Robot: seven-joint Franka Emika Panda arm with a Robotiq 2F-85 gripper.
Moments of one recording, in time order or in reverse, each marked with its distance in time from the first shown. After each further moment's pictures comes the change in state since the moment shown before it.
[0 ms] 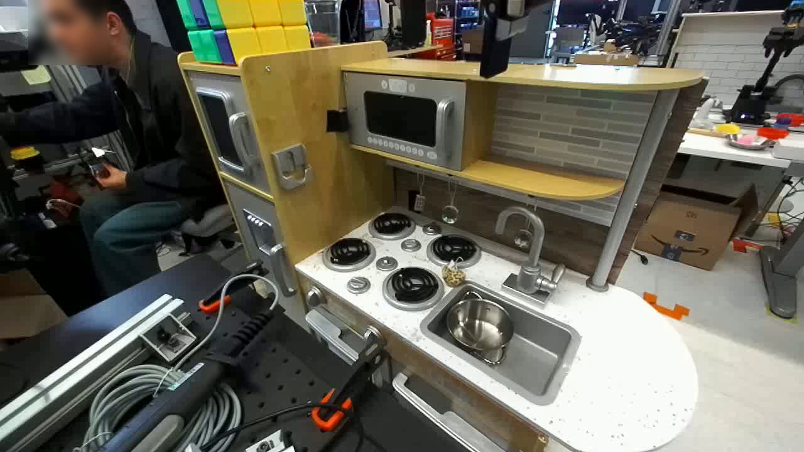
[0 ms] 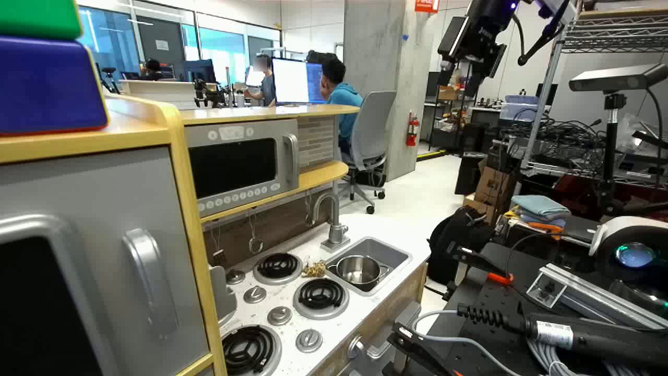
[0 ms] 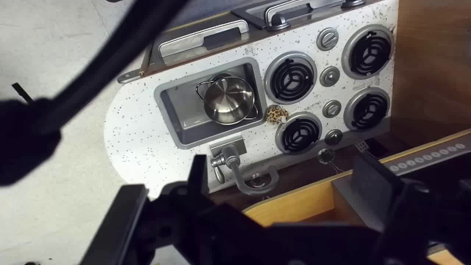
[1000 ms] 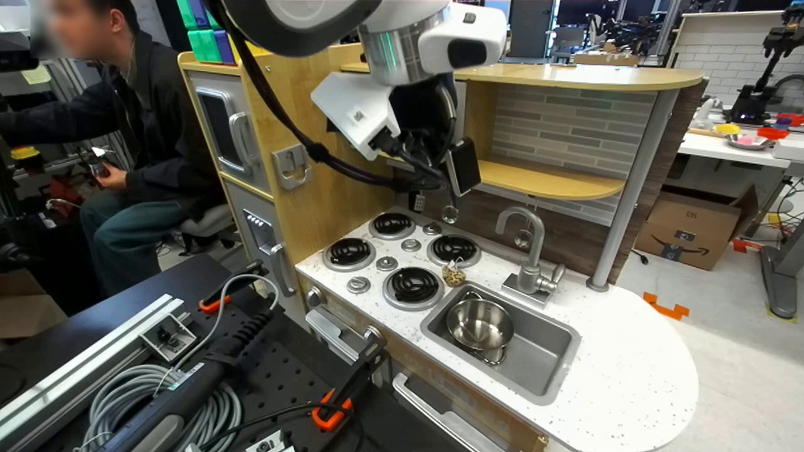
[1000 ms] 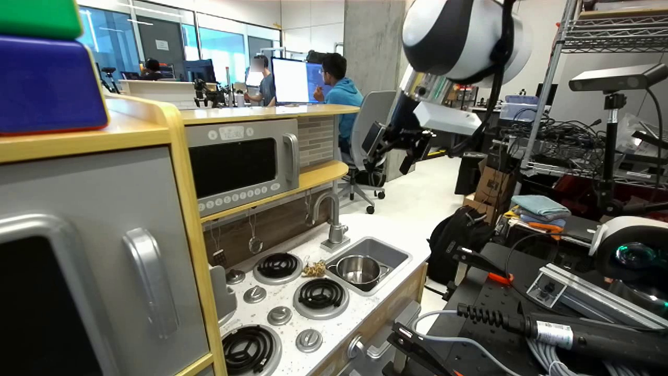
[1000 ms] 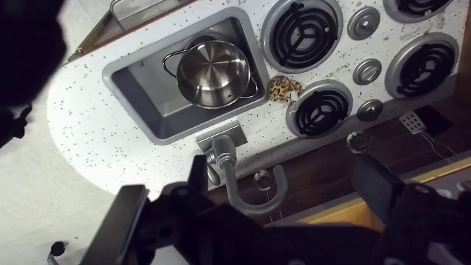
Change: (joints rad) arm 0.091 0.476 0.184 -0.077 0.221 0.724 0.136
